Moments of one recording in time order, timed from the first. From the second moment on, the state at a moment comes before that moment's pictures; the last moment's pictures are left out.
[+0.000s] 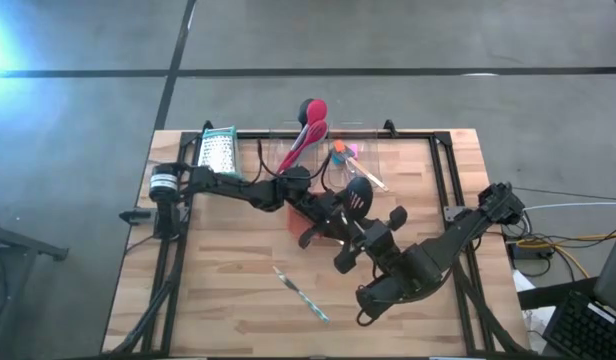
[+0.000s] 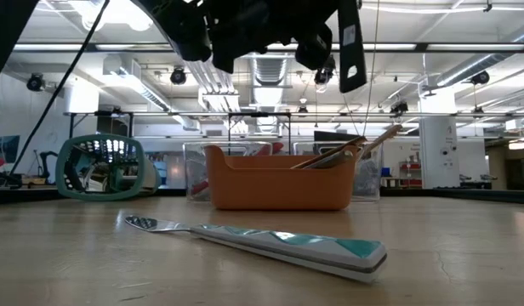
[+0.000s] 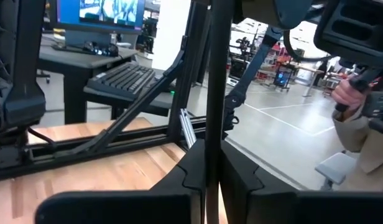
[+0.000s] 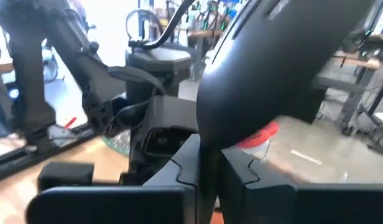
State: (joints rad) left arm 0.07 1.86 1.21 0.73 0.79 -0.19; right arm 0.60 1.78 1.73 -1.22 1.42 1.22
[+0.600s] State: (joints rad) left arm 0.31 1.60 1.21 0.14 0.95 0.05; right arm 0.66 1.68 1.72 -1.26 1.01 1.22
